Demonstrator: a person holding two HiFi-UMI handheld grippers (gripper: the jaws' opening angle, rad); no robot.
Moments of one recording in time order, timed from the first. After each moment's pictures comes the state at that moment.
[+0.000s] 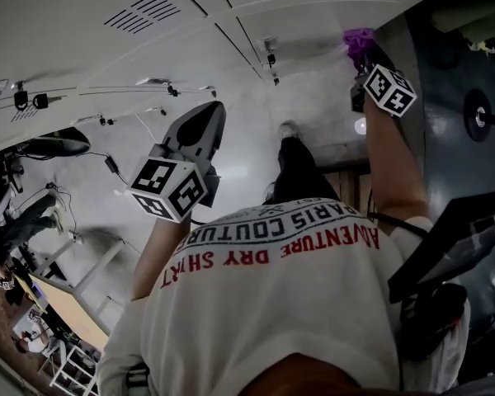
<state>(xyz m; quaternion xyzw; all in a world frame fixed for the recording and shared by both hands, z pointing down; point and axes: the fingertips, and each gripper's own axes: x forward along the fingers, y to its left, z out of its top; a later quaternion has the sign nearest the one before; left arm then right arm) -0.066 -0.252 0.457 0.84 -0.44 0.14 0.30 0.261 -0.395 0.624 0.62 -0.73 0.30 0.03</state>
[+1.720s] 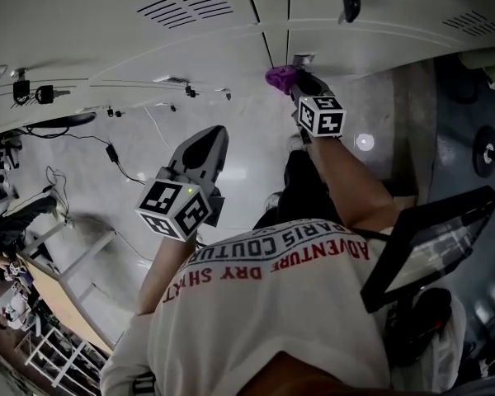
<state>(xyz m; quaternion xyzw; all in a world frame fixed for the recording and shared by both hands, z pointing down) -0.125 -0.237 0.502 0.79 -0.50 0.13 0.33 0.000 -0.362 0.719 0.43 -0.83 0.33 0.13</state>
